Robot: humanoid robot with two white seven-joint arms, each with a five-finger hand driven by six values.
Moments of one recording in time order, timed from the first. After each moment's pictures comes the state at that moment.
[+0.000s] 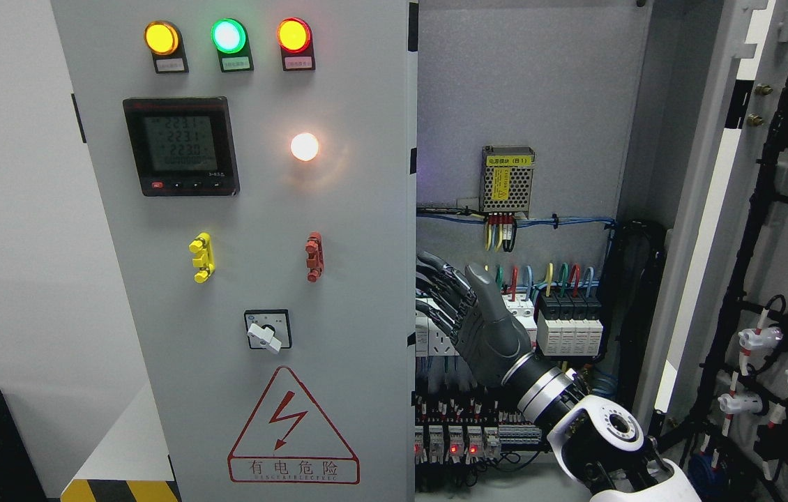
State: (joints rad) left arm 0.04 -0.10 -0.06 0.08 0.00 -0.21 -0.14; right arm -0.76 -0.11 0.33 -1.39 -0.65 0.17 0.32
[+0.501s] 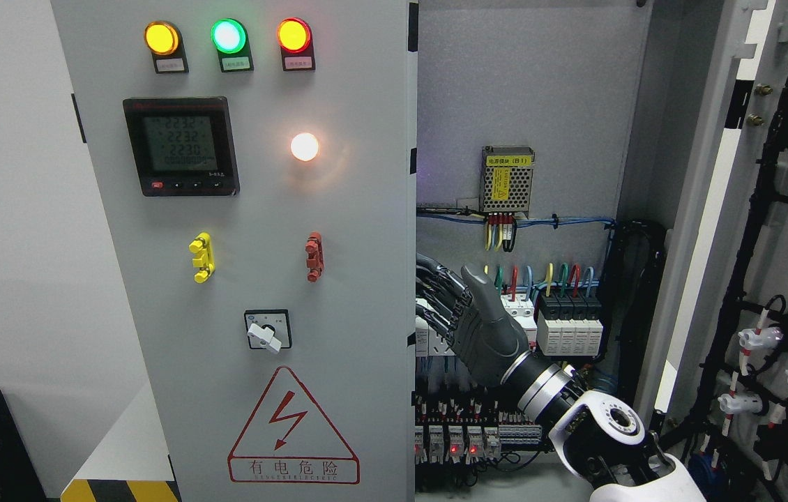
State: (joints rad) left arm 0.04 -0.10 -0.06 0.08 0.00 -0.21 -0.14; right arm -0.77 -0.11 0.33 -1.37 -0.67 0.20 0.35
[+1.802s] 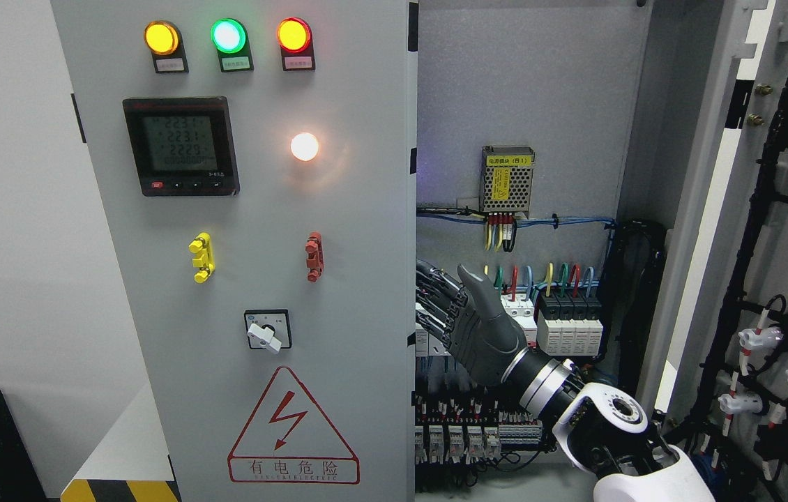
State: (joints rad) left arm 0.04 -0.10 -0.06 0.08 0.00 -0.21 -0.14; right arm -0.80 -0.12 0.33 -1.36 -0.69 0.24 0.42
